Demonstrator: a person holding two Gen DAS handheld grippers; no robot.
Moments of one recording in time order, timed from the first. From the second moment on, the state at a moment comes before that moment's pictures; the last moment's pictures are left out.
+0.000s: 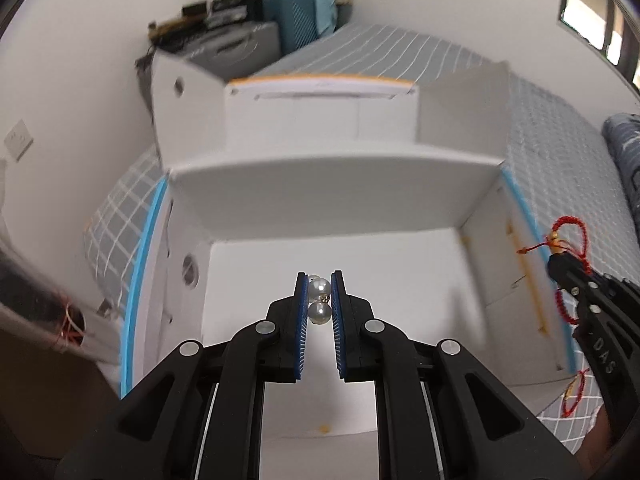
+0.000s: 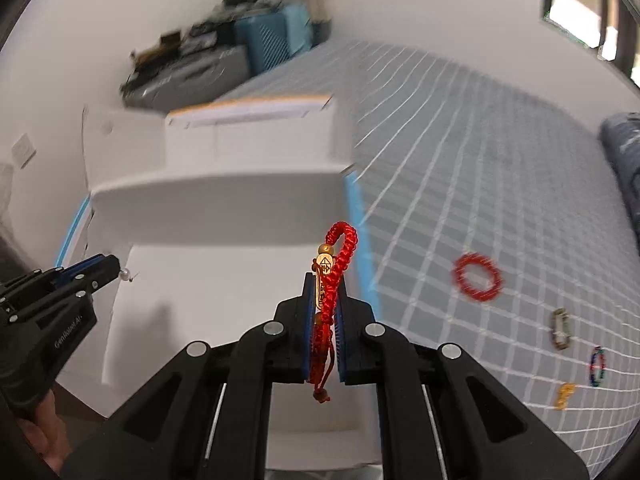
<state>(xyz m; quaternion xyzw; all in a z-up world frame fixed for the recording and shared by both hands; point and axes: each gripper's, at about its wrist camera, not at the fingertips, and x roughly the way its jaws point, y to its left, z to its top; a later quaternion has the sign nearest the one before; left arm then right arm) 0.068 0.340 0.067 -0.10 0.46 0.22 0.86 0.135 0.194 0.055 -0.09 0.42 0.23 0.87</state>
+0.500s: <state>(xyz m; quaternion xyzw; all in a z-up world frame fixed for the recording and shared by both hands) 0.067 0.357 0.032 -0.12 0.51 0.21 0.83 0.131 0.233 0.005 -0.13 0.50 0.23 0.82</state>
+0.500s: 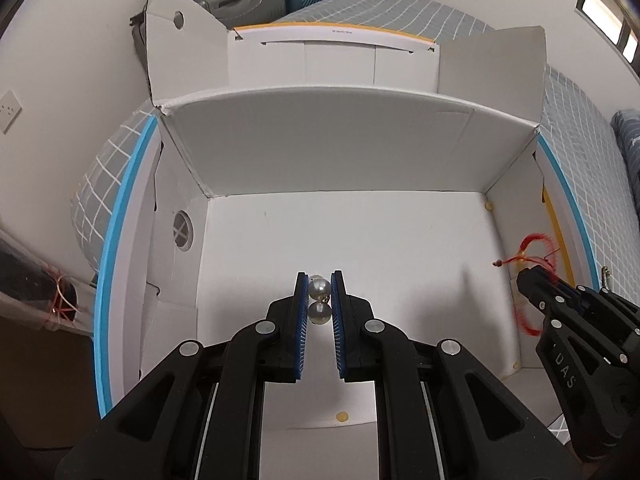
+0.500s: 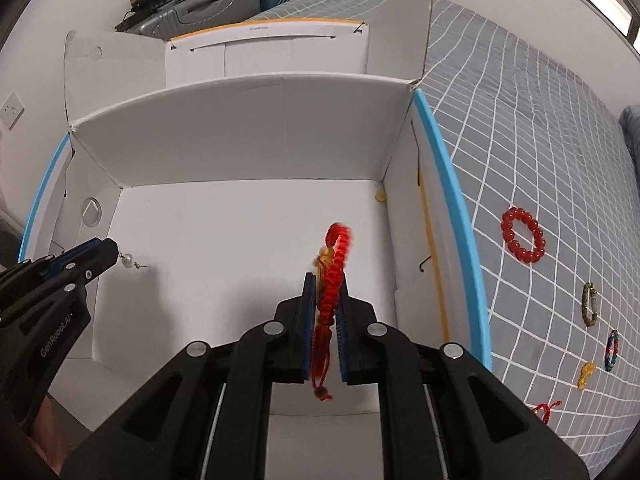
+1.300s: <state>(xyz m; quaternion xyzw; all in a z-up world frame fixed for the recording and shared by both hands) 0.049 0.355 0.063 -0.11 0.46 0.24 0.85 0.112 0.210 0.034 -0.13 0.45 0.23 0.85</state>
